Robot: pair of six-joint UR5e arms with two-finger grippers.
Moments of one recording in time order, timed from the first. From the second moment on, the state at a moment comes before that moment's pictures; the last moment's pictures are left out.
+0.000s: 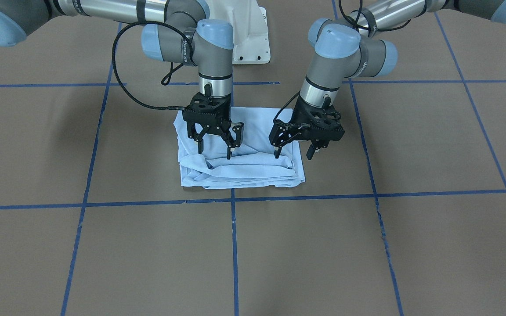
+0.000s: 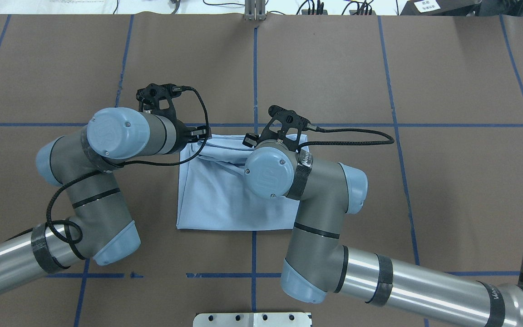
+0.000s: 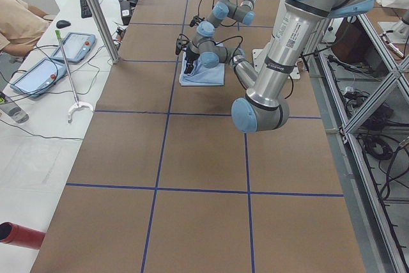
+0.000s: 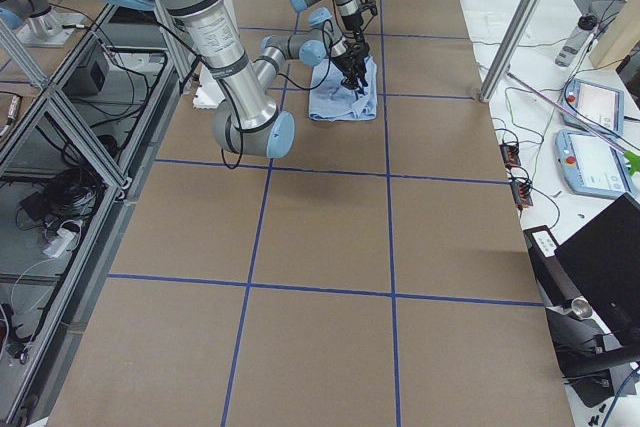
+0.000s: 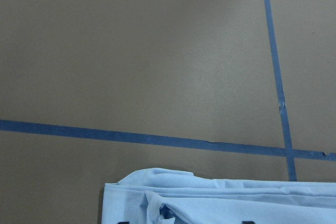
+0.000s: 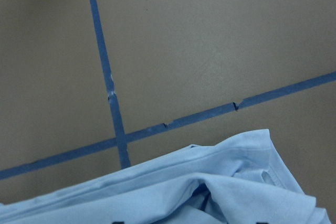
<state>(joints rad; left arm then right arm) -0.60 -2.09 -1.69 -2.00 -1.68 -1.28 0.37 -0.84 1.58 -1.50 1.29 1.57</state>
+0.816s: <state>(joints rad) -0.61 -2.08 -1.69 -2.01 -1.69 -1.27 0.36 -0.85 1.49 -1.50 1.24 1.33</state>
